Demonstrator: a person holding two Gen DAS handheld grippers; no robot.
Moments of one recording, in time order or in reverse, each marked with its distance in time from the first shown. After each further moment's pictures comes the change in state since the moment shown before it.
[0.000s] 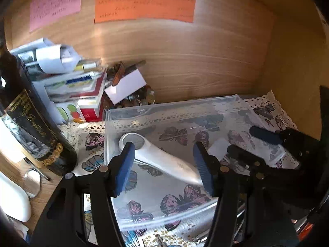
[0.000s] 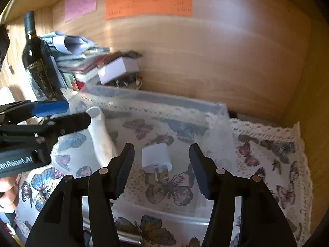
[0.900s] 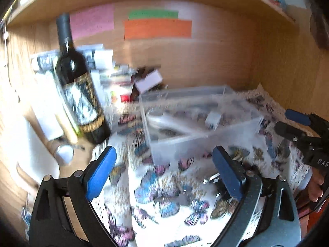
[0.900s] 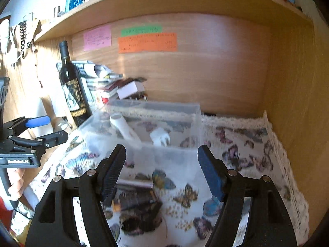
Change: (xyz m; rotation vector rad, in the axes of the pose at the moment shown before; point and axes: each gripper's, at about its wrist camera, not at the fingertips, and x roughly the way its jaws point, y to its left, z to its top) left arm -0.098 0.009 -0.075 0.019 -0.068 0.069; right arm -0.109 -0.002 -0.055 0.077 -0.147 0.017
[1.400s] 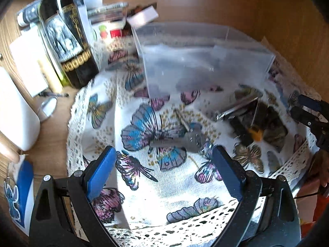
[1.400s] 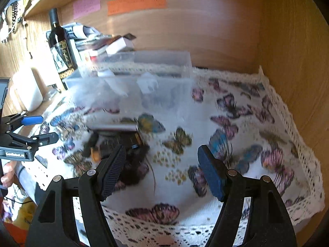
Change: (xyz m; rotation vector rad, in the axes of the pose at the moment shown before) left arm 0.046 0.001 -0.068 0.027 0.273 -0.019; right arm 0.013 -0.018 -0.068 0.030 0.182 -0.042
